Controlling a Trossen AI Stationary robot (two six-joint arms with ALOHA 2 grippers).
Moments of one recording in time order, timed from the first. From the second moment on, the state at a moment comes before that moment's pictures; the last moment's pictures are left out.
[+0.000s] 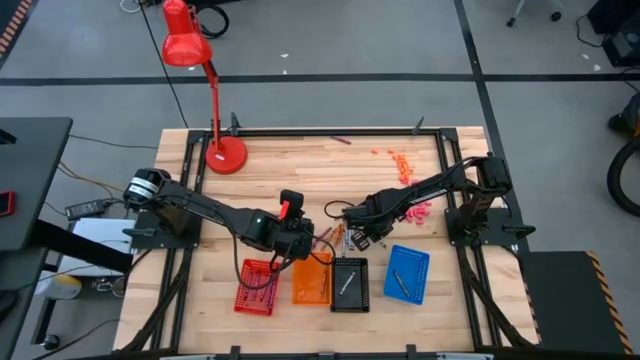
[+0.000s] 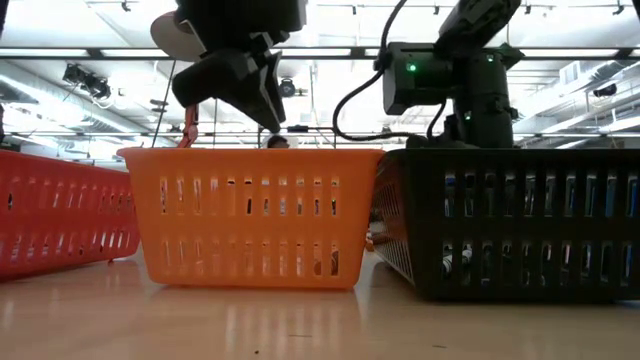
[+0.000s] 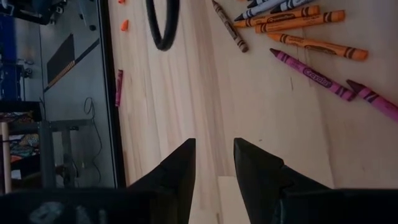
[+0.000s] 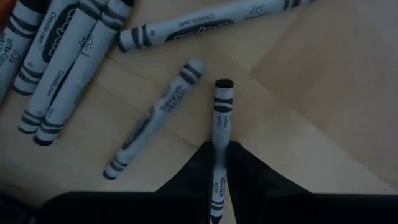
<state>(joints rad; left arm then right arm) -0.29 1.69 1.27 -0.74 -0.73 0.15 0.04 1.78 1.03 -0.79 -0.02 1.00</state>
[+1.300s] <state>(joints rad) -0.38 1.69 1.19 -0.99 -0.69 -0.28 0.48 1.77 1.21 -0.56 0.27 0.07</state>
